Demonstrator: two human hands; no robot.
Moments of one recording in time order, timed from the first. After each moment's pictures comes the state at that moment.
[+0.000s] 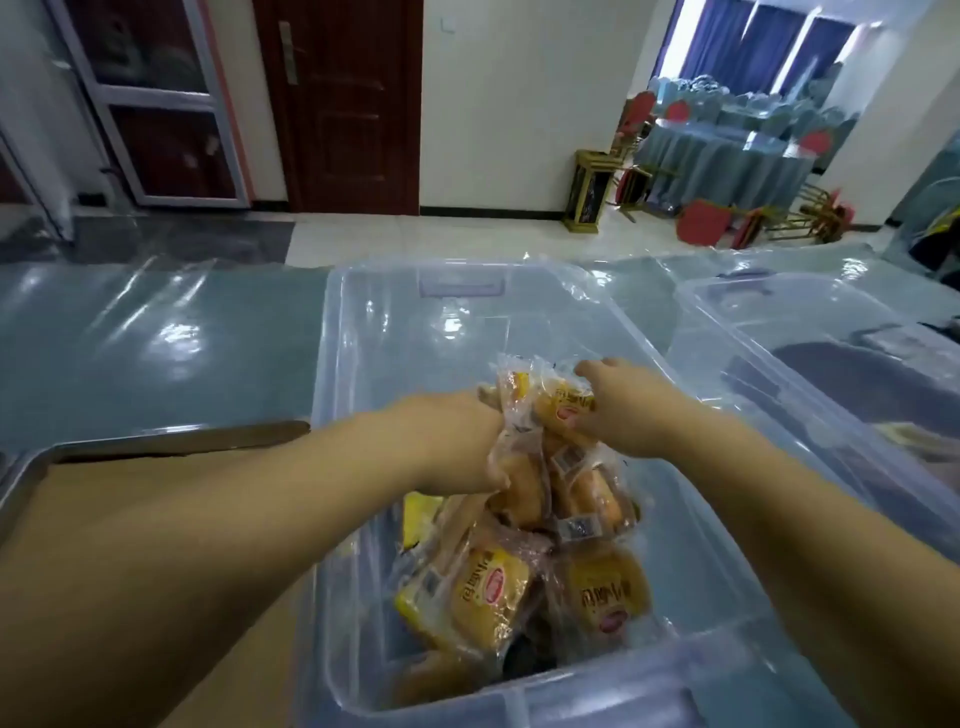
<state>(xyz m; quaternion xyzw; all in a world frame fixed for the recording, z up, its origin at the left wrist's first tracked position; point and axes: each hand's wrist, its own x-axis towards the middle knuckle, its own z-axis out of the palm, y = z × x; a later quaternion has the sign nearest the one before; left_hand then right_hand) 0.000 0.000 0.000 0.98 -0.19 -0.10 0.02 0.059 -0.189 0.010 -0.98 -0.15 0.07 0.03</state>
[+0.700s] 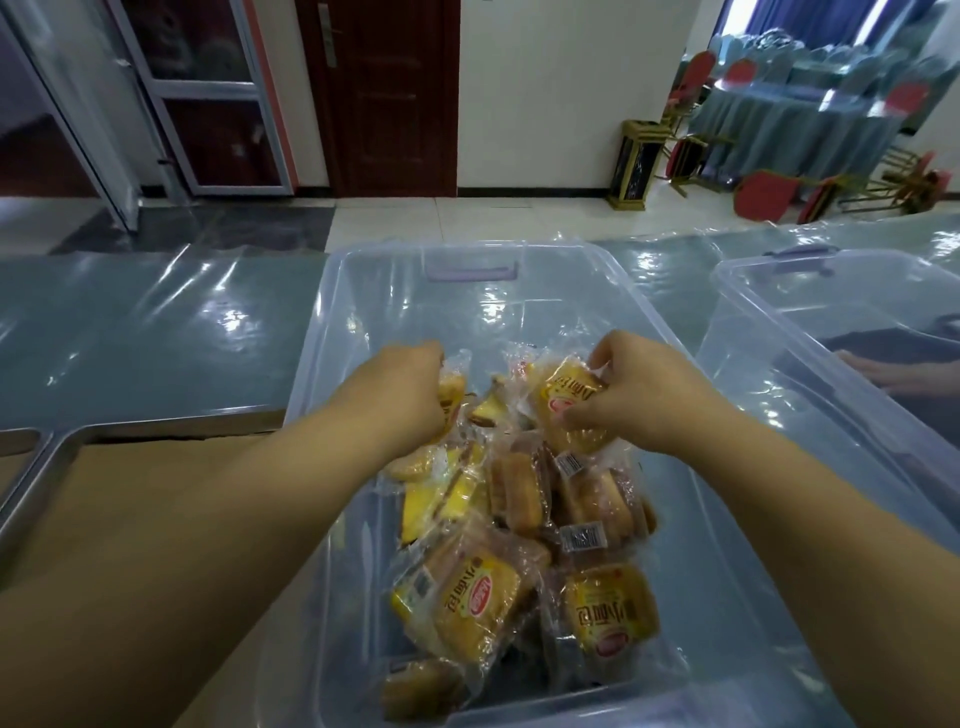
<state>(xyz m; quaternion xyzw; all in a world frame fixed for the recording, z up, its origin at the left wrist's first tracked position) 0.021 0.017 -0.008 0.99 0.06 0.02 0.15 0.070 -0.197 0.011 -0.97 -0.14 0.05 0.19</state>
